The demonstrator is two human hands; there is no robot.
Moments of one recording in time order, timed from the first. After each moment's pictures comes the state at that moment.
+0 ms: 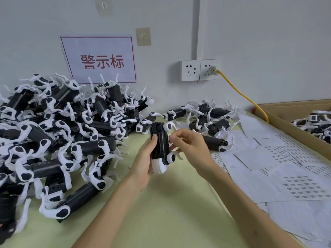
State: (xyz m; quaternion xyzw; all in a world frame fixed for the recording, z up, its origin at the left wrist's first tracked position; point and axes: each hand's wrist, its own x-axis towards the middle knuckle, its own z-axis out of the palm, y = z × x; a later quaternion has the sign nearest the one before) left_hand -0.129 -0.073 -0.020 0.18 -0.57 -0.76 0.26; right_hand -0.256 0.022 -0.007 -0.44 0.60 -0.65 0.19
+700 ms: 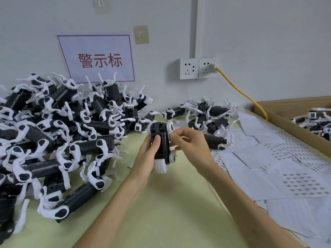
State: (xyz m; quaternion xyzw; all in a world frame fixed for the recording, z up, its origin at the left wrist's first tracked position) left_hand -0.135 -0.069 -0.027 0.18 -0.63 -0.68 0.33; right_hand -0.254 0.024 -0.004 -0.42 0.60 -0.66 0.17
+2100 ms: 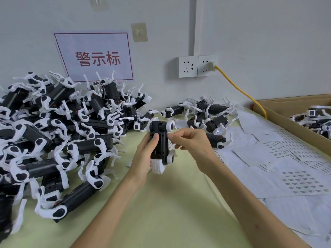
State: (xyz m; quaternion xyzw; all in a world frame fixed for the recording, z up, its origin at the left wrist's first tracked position) left_hand -0.128 -0.064 -0.017 0.16 -0.63 -0.69 0.32; right_hand -0.263 0.029 -0.001 -0.39 0.59 -0.66 0.23
